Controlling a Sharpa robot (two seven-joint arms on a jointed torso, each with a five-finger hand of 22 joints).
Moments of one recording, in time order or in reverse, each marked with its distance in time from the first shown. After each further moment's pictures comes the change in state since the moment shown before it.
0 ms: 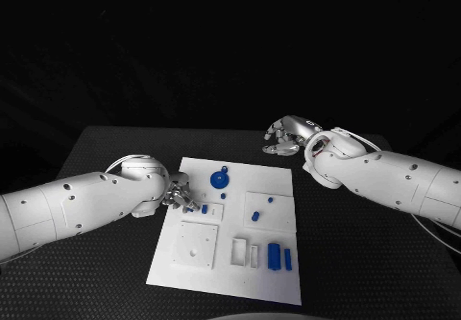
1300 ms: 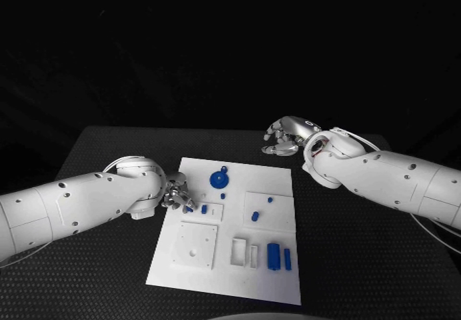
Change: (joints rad) left arm -0.002 -0.010 0.001 -0.005 0.094 -0.030 -0.008; left_hand 0.091 0.114 -0.002 -0.111 0.007 0.000 0.000 -0.027 -0.008 -0.007 0.000 0.000 0.000 -0.004 0.004 0.000 0.000 0.000 -0.013 0.005 0.000 0.000; right arm 0.000 0.001 0.000 -0.001 0.000 0.008 0.000; right_hand 0.000 0.000 0.000 0.000 0.000 0.002 0.002 0.000 0.000 0.000 0.000 0.000 -0.001 0.000 0.000 0.000 0.000 0.000 -0.001 0.001 0.000 0.000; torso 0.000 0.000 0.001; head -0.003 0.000
